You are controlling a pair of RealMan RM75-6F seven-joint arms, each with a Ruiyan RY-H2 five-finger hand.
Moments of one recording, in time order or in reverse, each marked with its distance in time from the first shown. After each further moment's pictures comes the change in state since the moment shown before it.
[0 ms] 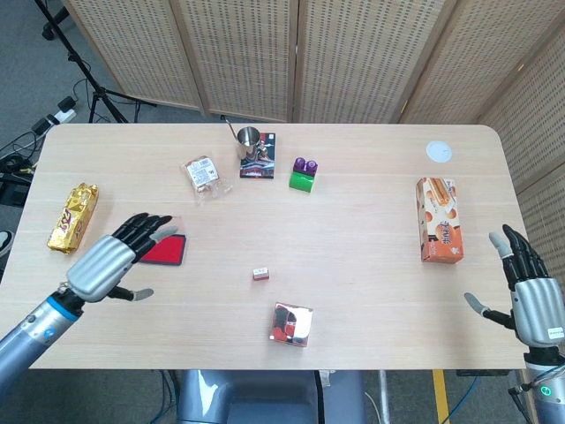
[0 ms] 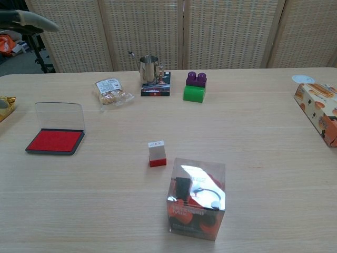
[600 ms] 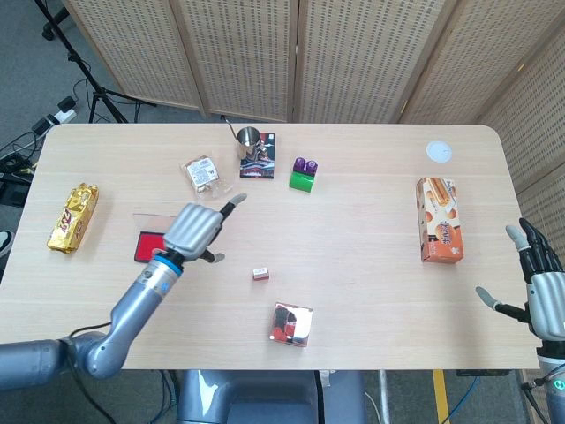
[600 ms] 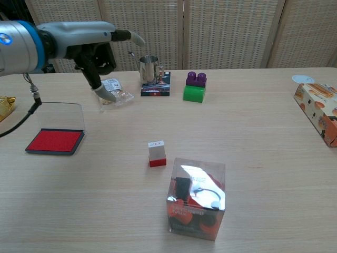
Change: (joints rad) left arm -0.395 -0.401 -0.165 -0.043 -0.927 -0.071 0.862; right arm -0.034 0.032 0.075 0.008 0.009 -0.074 0.079
